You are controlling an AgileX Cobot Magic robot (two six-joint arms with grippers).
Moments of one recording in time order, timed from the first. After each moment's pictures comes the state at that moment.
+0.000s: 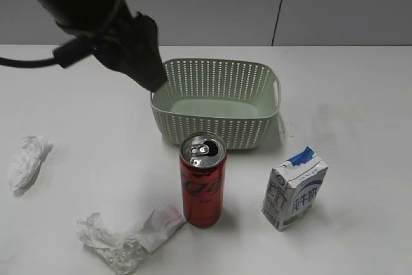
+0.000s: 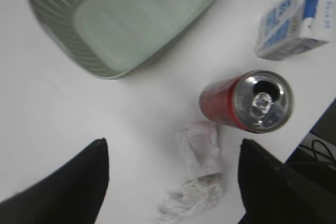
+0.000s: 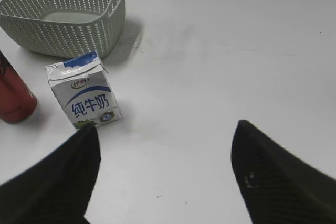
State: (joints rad) left arm -0.63 1.55 -1.43 -0.24 1.13 0.37; right arm 0.08 0.00 -0.41 0.18 0.94 -0.10
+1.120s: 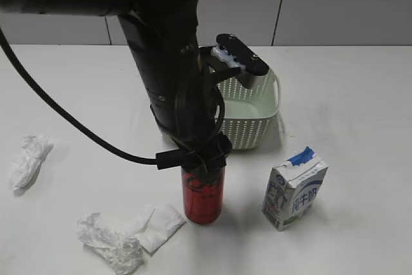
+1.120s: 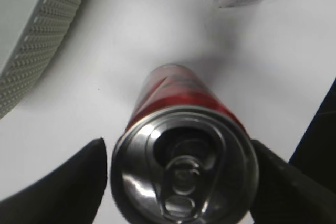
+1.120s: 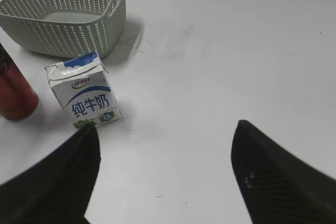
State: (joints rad) left arm -0.88 1.86 -1.43 -0.12 1.05 0.37; right arm 0.08 0.00 -0.41 0.18 0.94 -0.10
